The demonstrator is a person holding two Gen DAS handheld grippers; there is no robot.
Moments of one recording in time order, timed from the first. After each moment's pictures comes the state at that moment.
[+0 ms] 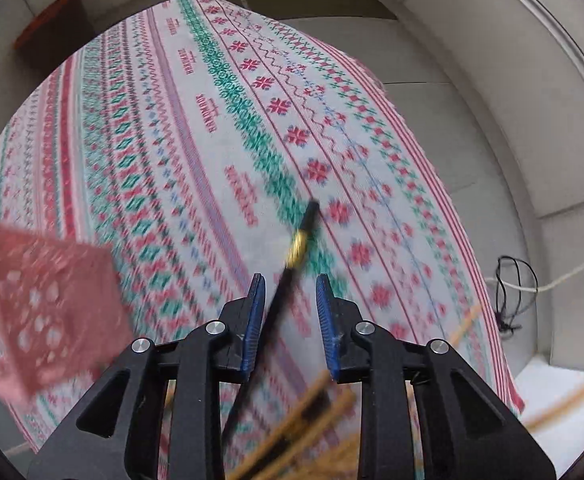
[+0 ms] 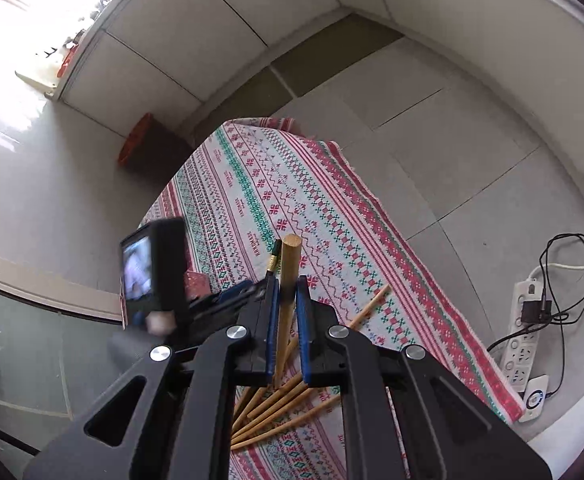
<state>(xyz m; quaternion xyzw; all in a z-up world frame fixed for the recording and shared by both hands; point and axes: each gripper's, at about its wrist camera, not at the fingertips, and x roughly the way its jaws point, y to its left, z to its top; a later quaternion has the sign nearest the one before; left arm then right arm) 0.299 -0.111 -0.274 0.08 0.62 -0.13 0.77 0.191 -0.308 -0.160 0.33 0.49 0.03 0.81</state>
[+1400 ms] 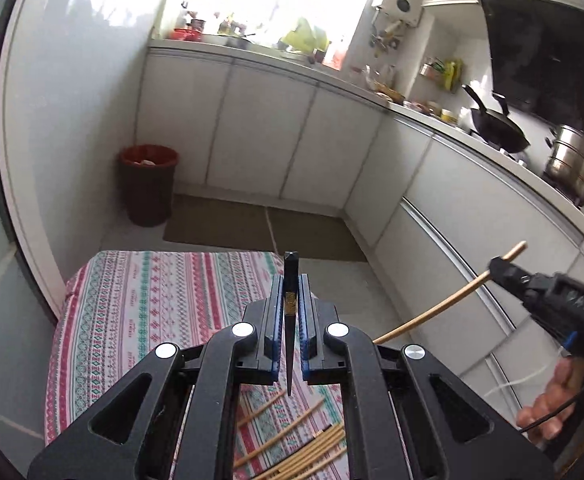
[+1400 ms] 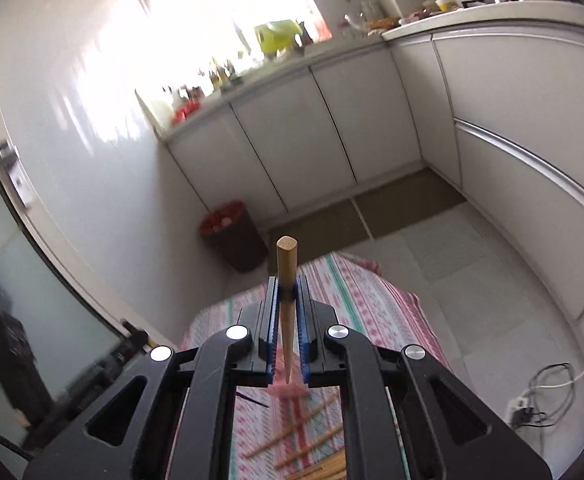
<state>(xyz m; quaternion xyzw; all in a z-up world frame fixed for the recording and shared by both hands) 0.144 0.062 0.016 -0.11 0.28 -0.13 0.94 0.123 -0.224 0.050 0.24 0.26 0.08 0.93</state>
